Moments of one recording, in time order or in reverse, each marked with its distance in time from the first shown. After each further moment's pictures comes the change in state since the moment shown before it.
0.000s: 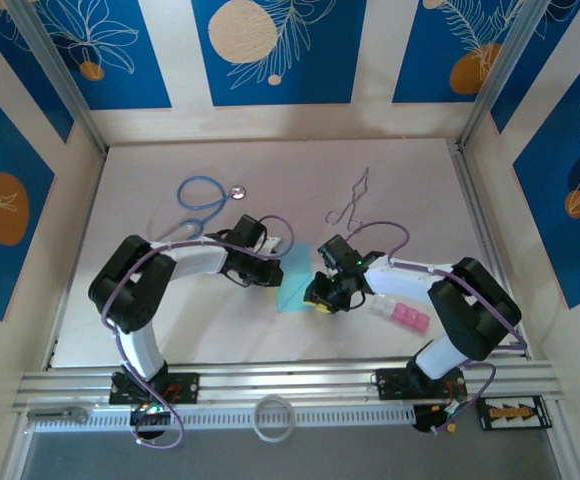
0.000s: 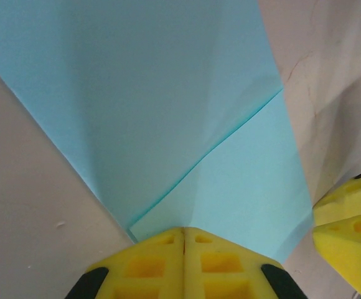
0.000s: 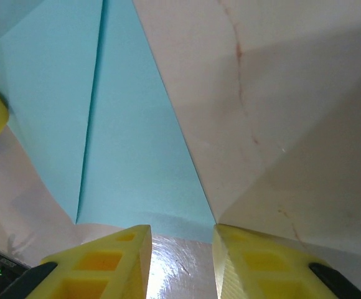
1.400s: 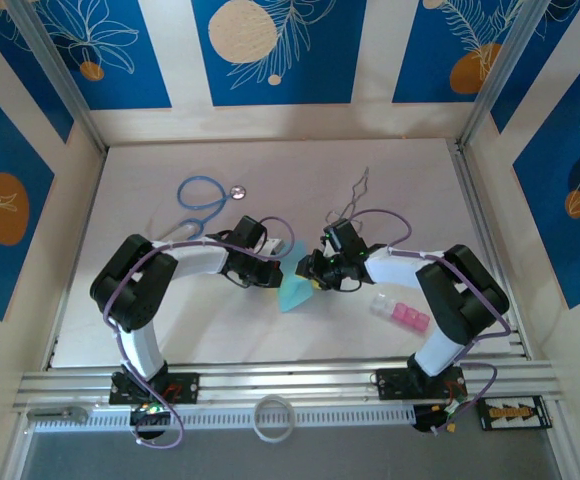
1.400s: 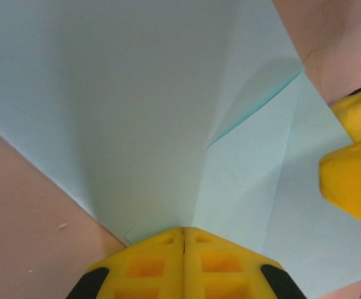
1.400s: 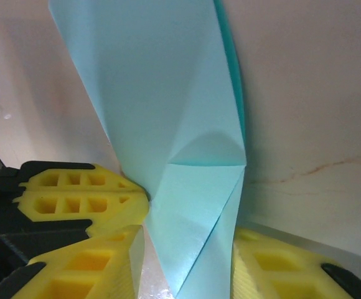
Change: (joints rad) left arm 0.000 0.008 -0.003 0.000 0.000 0.010; right arm -0.115 0.098 0.027 0.314 -0.102 -0.038
